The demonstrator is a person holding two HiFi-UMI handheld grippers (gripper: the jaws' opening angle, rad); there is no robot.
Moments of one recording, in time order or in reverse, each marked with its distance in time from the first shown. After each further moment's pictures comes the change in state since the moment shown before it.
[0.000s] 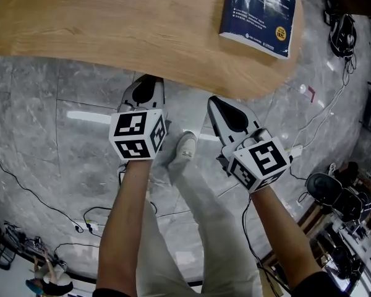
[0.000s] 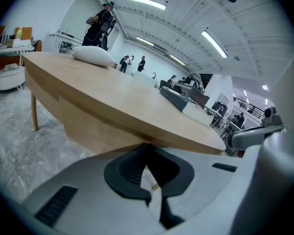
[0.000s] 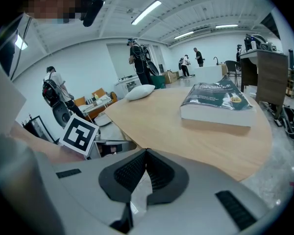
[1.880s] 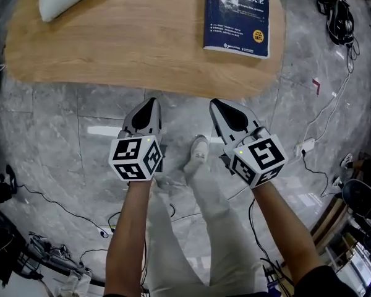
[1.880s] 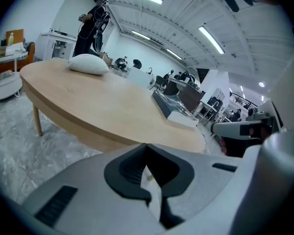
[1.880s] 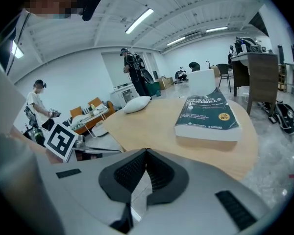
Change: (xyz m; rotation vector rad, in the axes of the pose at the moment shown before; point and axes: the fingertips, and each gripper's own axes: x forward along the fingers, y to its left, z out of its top) left arm -0.056 -0.021 0.025 0.029 0.084 -0.032; right arm -0.031 -0.004 0.043 0.069 -0.073 -0.031
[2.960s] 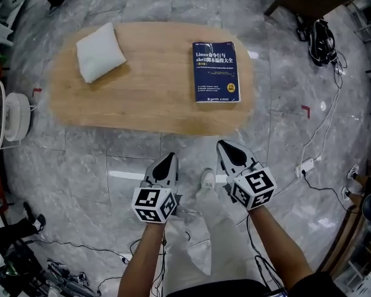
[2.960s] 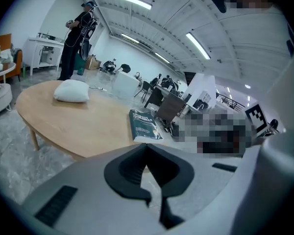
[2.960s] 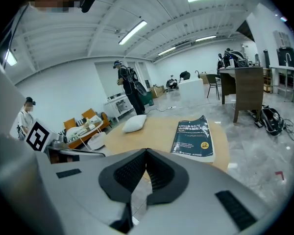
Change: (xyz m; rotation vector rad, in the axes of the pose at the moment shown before) left arm -0.111 -0.106 0.085 0.049 -0.008 -0.123; right arm -0.098 0.022 0.090 0.072 -0.083 -0.087
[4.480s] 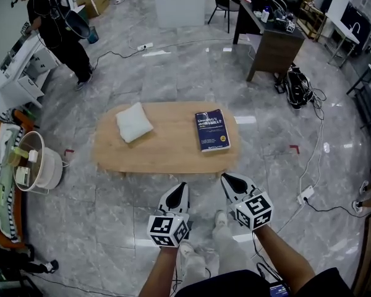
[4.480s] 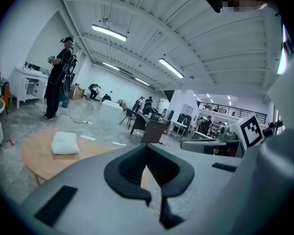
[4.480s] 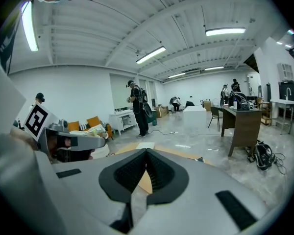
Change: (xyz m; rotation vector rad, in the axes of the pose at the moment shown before) left arm -0.185 -0.124 0.130 0.213 -0.274 -0.125; right arm -0.160 0.130 0.113 -0.187 -0.213 -0.036
